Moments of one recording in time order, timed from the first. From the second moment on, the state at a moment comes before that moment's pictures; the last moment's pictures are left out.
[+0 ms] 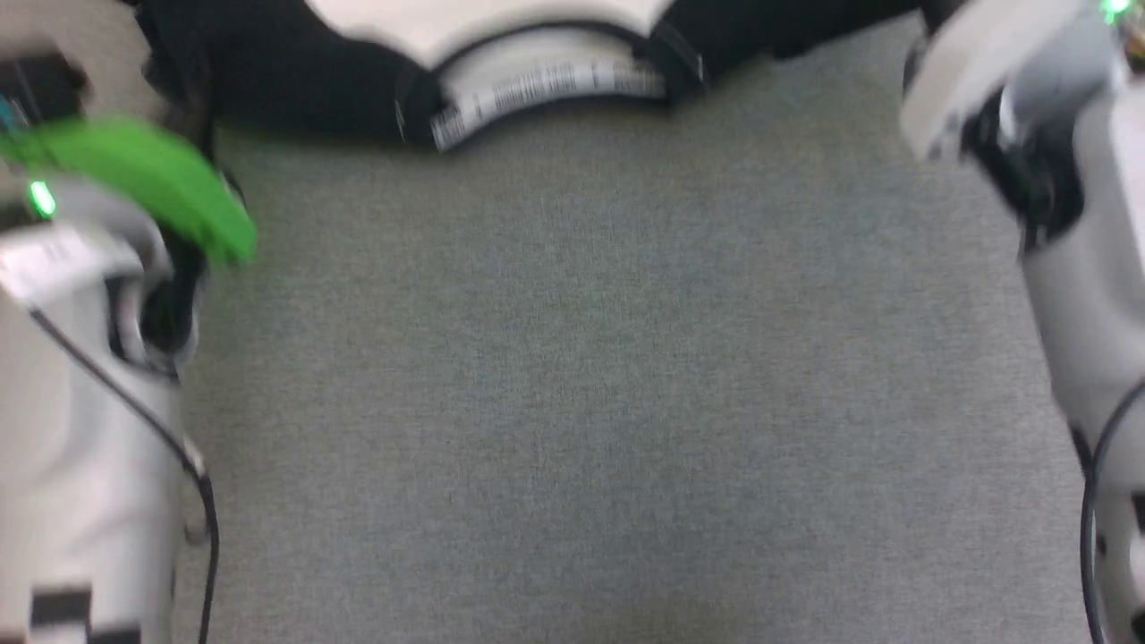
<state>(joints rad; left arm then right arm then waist) -0.73 0.32 -0.03 0.36 -0.55 -0.08 0.24 -0.98 -0.23 0.20 0.51 0.36 0.13 0.20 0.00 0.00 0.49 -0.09</state>
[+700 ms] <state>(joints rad) 0.13 0.22 0.01 -0.21 -0.67 0.10 0.43 0.00 -0.09 -0.16 -0.23 0.28 0.13 0.64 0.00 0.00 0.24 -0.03</state>
